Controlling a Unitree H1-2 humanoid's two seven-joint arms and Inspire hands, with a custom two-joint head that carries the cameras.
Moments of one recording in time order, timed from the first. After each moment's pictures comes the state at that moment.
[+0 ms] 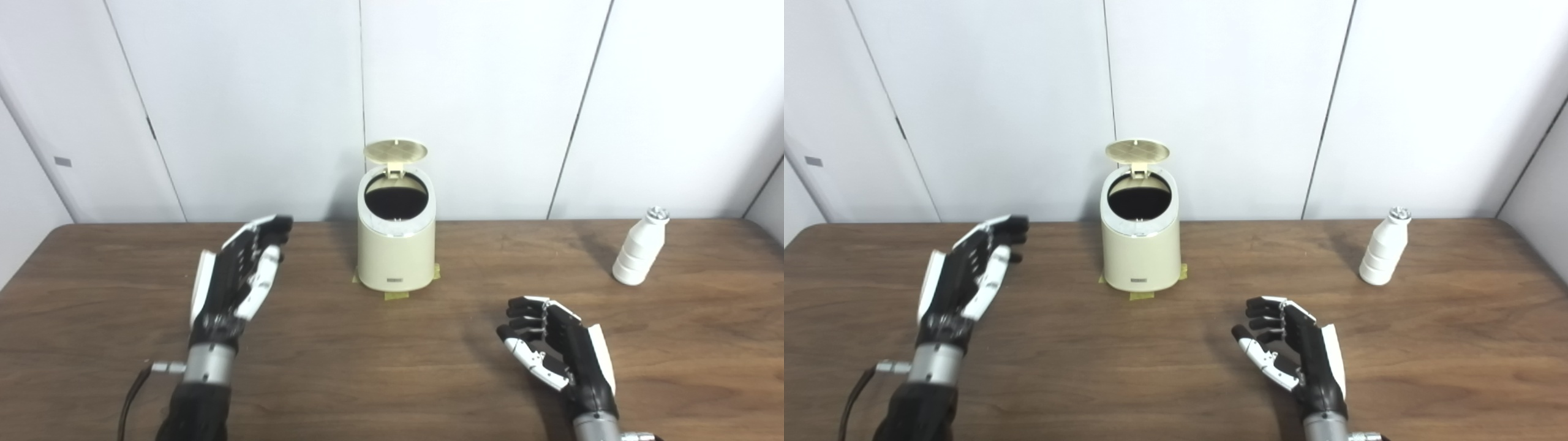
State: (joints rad) left arm -0.12 0.12 0.03 -0.18 0.20 -0.04 0.05; right arm 0.02 -0.01 0.01 -0.10 -0.26 -0.03 -0.14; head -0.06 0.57
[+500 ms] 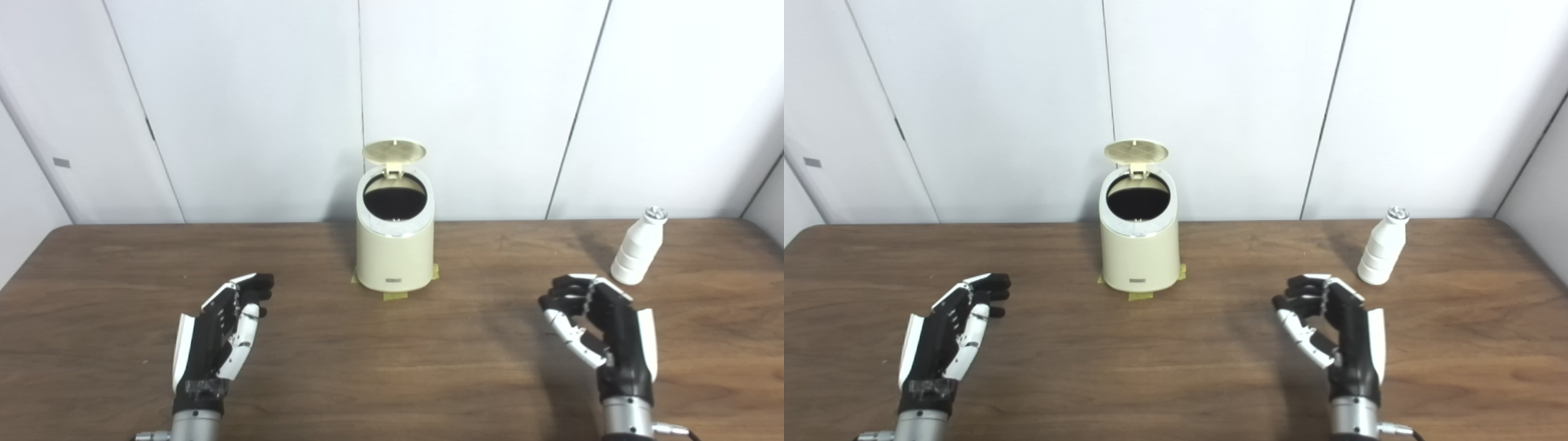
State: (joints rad) left arm 0.00 0.09 0.05 -0.16 0.19 -0.14 0.08; right arm -0.02 0.01 -0.12 -0.17 -0.24 -0.05 -0.24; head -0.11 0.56
